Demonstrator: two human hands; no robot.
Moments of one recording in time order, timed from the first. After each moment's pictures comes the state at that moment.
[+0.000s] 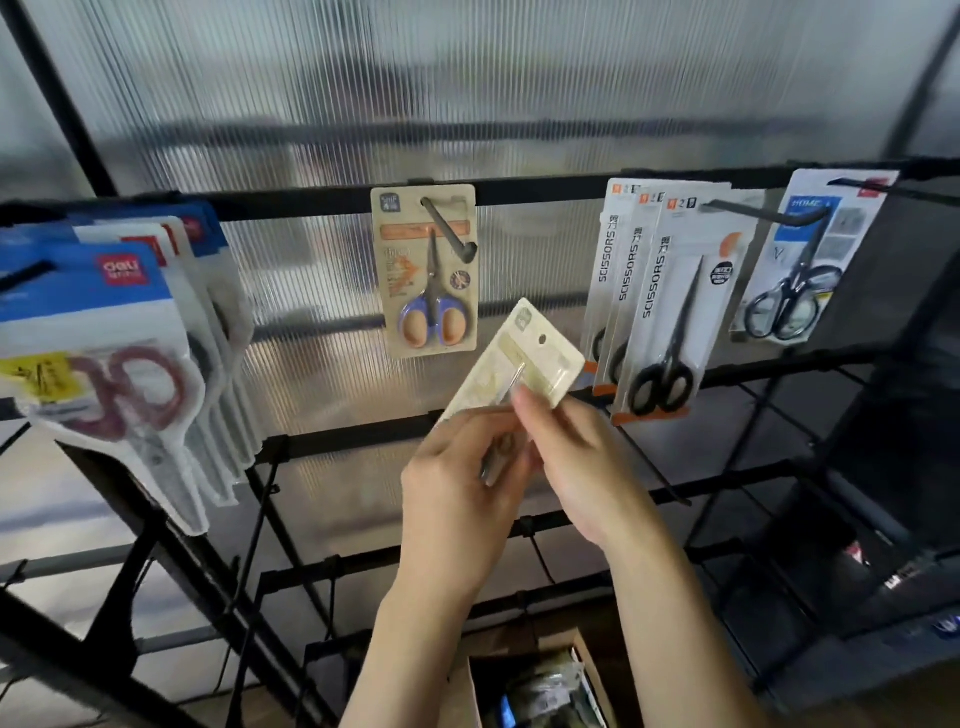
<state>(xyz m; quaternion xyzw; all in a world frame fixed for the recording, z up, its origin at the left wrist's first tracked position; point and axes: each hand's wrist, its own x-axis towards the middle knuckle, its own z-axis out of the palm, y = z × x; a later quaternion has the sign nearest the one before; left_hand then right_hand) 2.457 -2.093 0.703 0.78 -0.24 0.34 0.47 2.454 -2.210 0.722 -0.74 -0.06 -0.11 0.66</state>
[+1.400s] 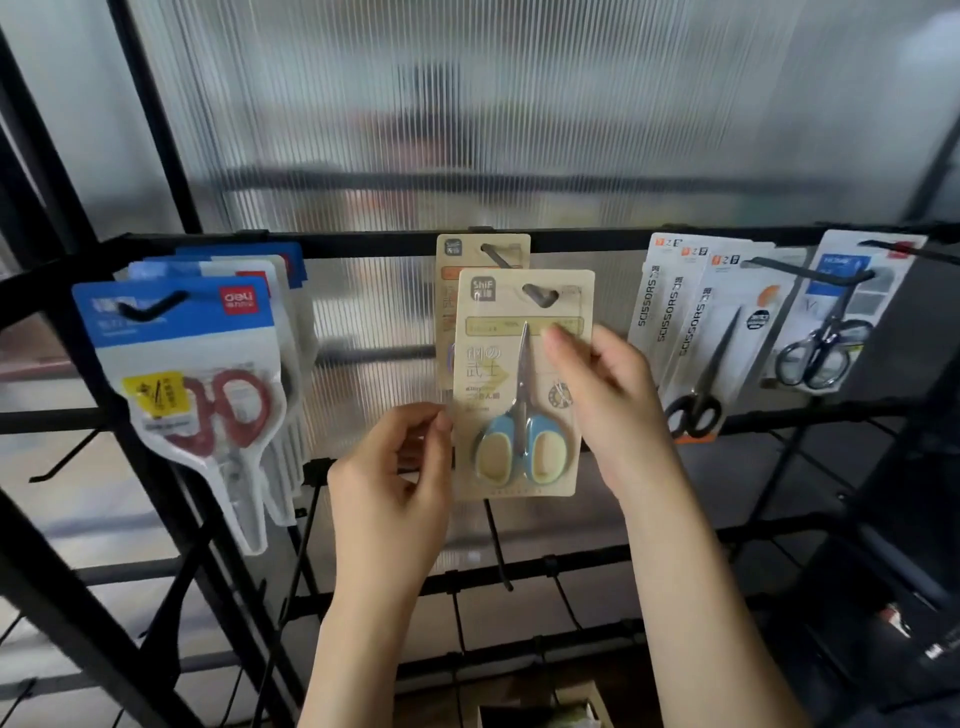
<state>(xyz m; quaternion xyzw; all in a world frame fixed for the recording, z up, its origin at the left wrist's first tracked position) 2.454 -2.026 0.736 0.74 -0.14 0.36 0.55 2.483 -2.187 0.775 -0.71 -0.11 -0.24 0.65</state>
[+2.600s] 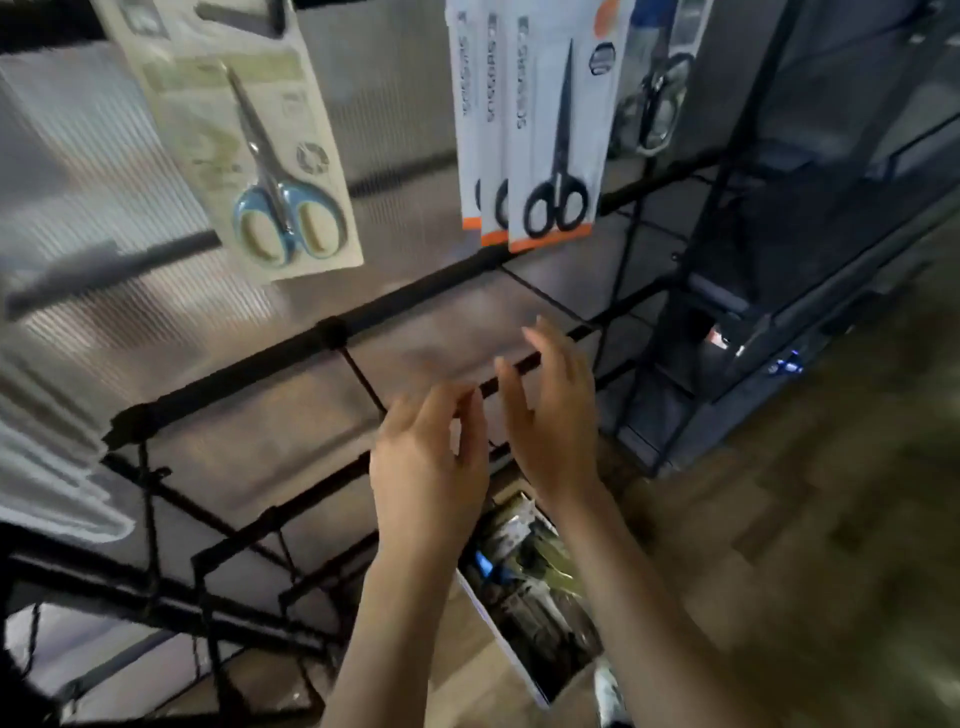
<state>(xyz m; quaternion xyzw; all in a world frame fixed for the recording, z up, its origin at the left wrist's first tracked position) 2.441 -2.090 0.633 0.81 -0.33 0.23 0.42 2.424 -2.211 0.595 -0.83 0.19 -0.42 0.33</state>
